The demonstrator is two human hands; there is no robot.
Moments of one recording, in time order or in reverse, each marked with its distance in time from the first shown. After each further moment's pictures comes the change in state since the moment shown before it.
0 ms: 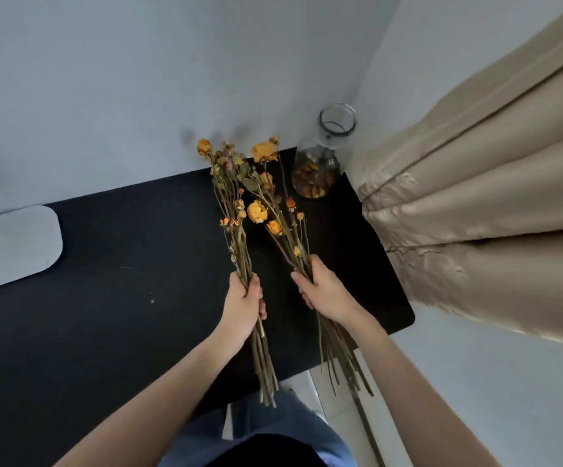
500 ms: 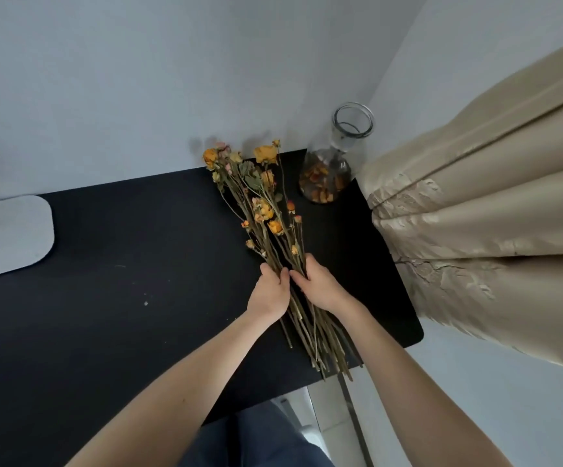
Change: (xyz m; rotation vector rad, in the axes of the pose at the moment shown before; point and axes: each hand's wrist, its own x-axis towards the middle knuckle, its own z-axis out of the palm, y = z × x) left_hand 0.056 -0.011 0.041 0.404 -0.058 -0.039; right_hand 0.062 0.033 0.007 -0.185 -0.019 0.017
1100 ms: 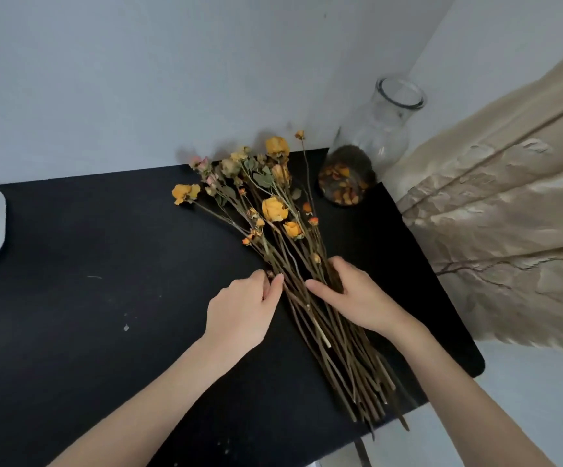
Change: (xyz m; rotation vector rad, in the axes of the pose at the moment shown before) left_hand 0.022 -0.048 -0.056 0.564 0.224 0.443; right_hand 0.011 0.011 0.004 -0.233 0.120 -0.164
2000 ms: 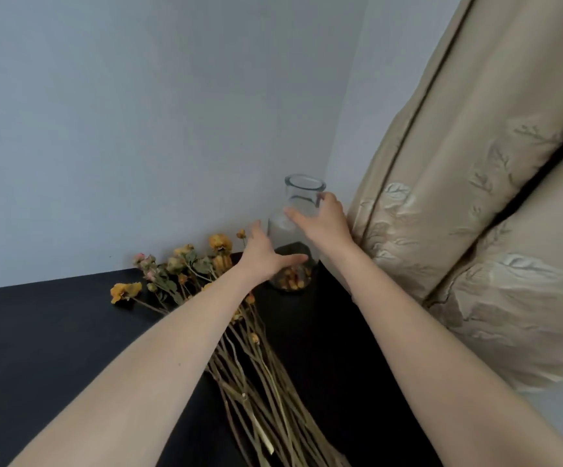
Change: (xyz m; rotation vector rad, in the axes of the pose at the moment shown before) left_hand 0.169 0.119 -0.005 -0.544 0.119 0.254; right_hand 0.091 -0.039 -0.129 0.145 0.785 -0.248
